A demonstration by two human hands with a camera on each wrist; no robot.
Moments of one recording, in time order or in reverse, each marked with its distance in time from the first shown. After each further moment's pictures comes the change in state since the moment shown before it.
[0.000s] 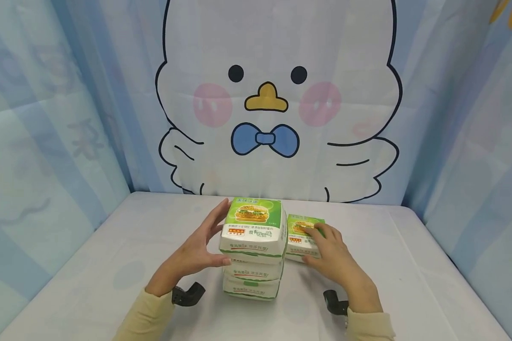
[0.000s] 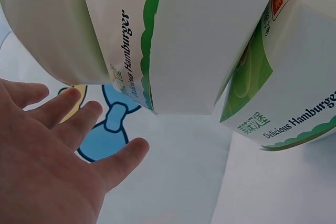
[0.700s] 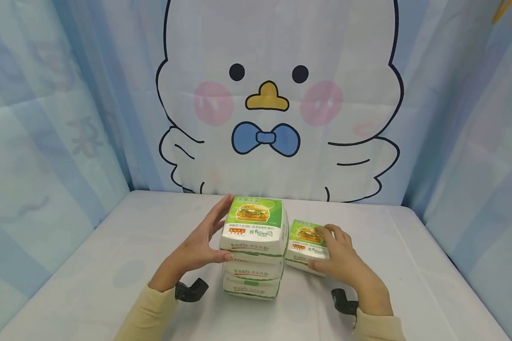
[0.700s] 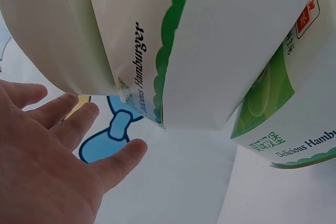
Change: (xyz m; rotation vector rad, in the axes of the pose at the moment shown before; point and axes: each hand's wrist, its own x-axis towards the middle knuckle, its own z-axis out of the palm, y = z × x) left_hand 0.008 -0.002 -0.002 -0.029 -0.010 0.036; right_hand -0.006 0.012 -0.008 0.047 -0.087 0.099
